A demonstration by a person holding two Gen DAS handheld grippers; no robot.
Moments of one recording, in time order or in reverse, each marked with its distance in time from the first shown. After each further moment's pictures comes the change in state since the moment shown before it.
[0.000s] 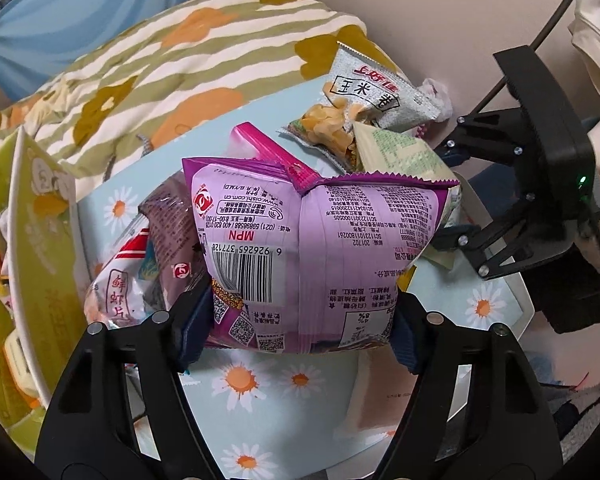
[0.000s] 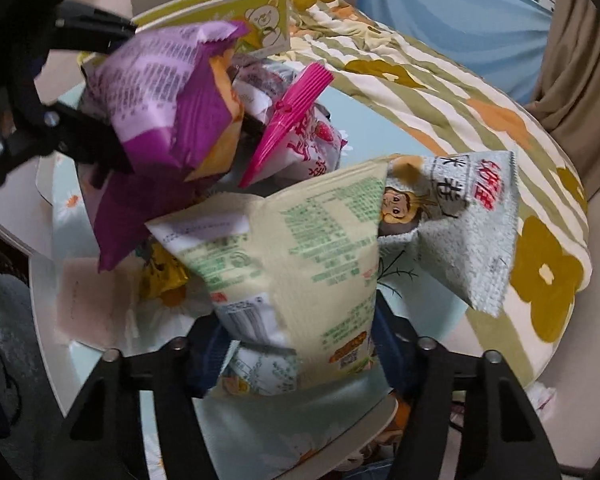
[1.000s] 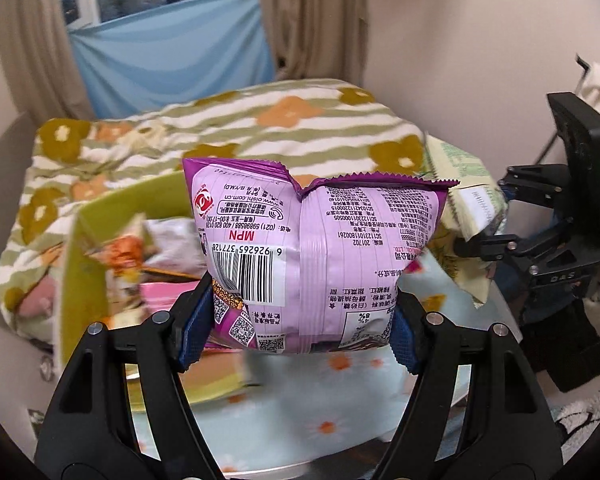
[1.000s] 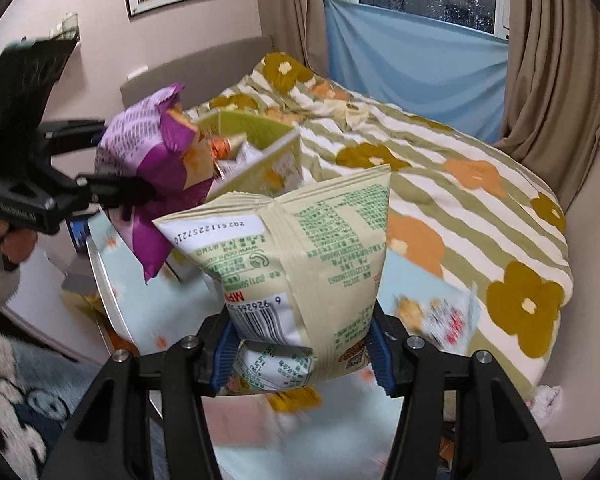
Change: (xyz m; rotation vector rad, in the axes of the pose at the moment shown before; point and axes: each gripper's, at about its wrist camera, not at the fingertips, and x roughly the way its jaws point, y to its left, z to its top) left arm -0.182 0.102 -0.052 -0.171 -0.326 0.155; right arm -0.118 0.077 0.121 0.138 -0.239 -0.026
